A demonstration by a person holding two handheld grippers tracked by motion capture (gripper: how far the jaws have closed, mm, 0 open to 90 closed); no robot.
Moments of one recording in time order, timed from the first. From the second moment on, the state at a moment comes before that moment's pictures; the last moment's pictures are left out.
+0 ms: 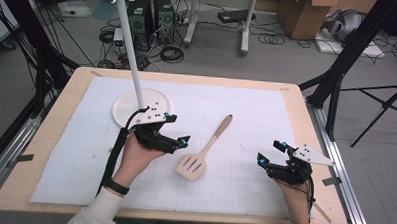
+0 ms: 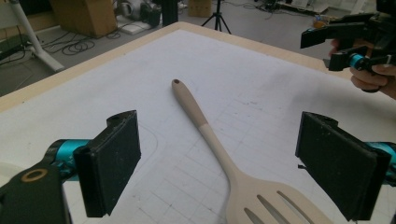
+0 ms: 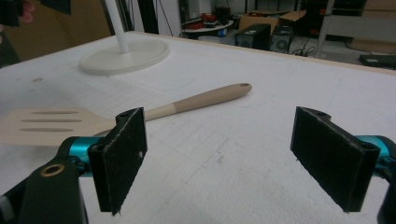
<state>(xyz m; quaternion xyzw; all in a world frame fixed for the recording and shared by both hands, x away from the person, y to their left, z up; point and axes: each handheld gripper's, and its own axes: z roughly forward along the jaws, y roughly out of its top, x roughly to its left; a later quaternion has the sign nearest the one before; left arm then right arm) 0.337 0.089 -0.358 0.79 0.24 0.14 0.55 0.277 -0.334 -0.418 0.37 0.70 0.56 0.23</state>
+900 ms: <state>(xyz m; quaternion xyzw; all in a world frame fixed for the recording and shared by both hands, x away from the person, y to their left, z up) 0.371 0.000 -0.392 0.86 0.28 0.13 0.41 0.276 -0.336 -0.418 0.38 0.70 0.56 0.23</state>
